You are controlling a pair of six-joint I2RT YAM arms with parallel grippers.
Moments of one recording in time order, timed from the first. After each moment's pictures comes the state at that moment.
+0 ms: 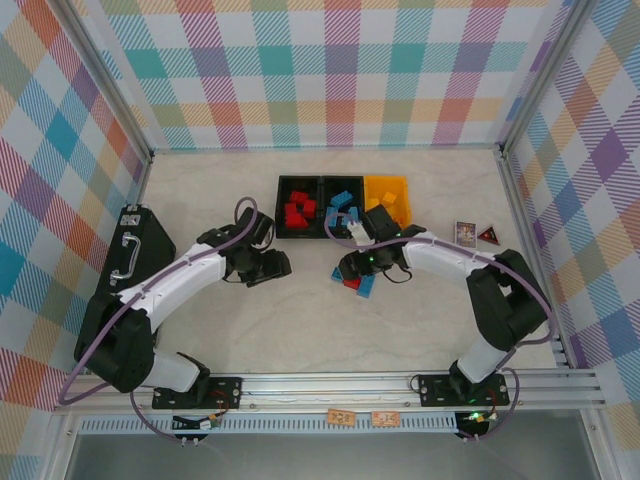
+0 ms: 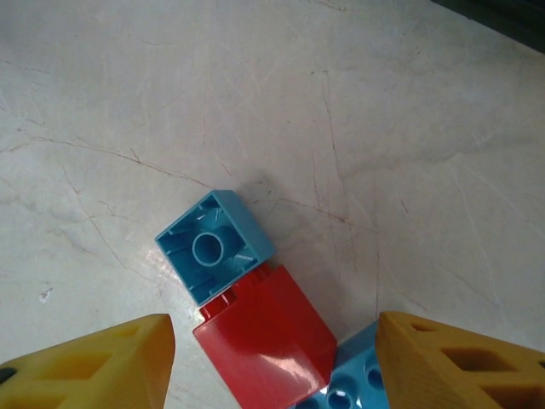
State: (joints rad) left arm -0.50 1.40 0.97 -0.75 0.14 -0.73; right arm 0.61 1.66 1.02 -0.47 -0.22 0.13
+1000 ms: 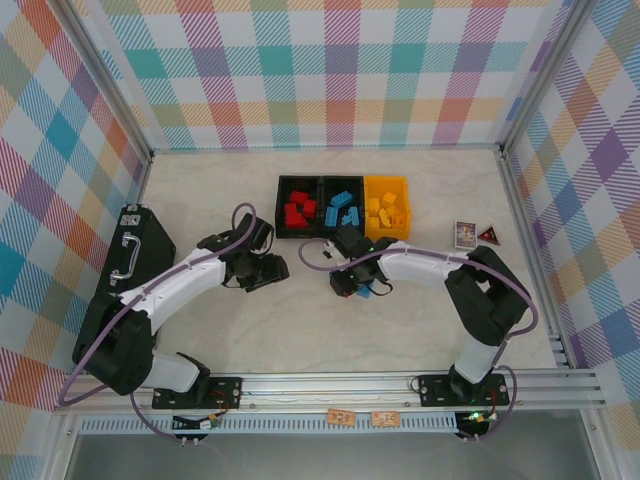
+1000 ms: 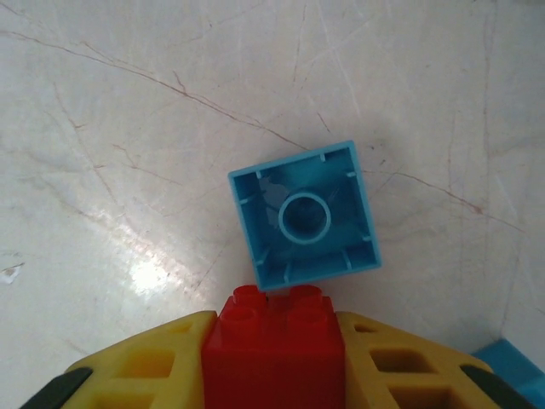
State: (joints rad) left arm -0.50 1.38 0.91 -0.71 0.11 -0.77; right arm 0.79 1.72 1.04 -0.51 -0.06 0.13
